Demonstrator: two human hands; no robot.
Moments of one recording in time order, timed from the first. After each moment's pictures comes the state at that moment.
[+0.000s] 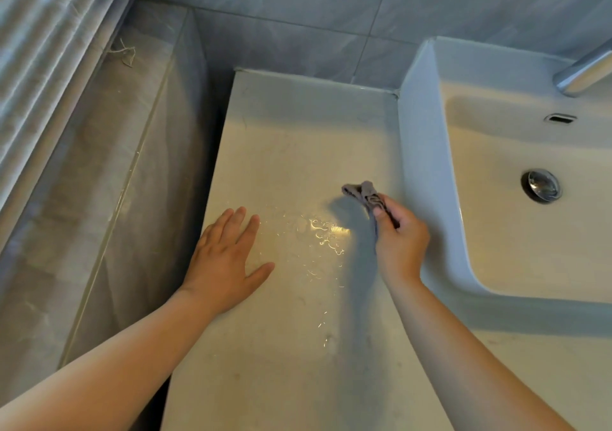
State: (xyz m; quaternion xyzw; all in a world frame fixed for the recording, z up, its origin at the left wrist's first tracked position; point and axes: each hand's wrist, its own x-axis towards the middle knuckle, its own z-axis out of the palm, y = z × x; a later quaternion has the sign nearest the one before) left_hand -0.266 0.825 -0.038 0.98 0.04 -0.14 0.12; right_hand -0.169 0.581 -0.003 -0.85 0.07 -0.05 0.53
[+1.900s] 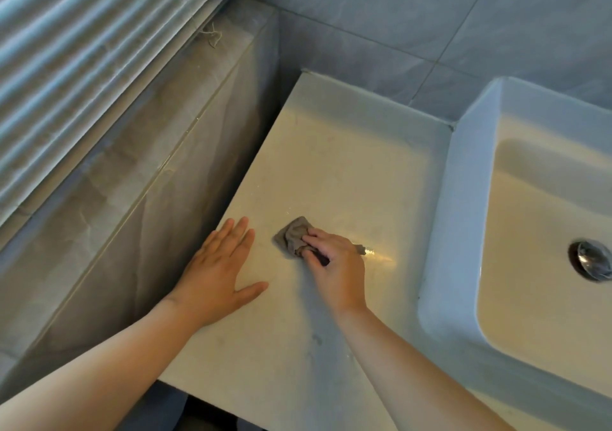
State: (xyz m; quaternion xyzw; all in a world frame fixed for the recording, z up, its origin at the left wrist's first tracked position) left_hand -0.329 0.809 -0.036 0.97 0.12 -0.14 0.14; right_hand -0.206 0.625 -0.041 -0.87 -0.24 0.10 0.43
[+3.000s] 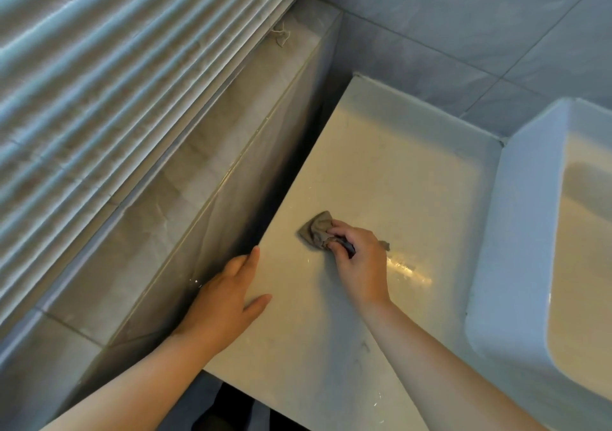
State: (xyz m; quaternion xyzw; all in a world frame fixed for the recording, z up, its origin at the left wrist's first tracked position) left_hand -0.389 0.825 -0.012 0.89 0.26 -0.15 0.34; right_hand -0.215 0.674 -0.038 -0.87 -0.24 0.12 0.42
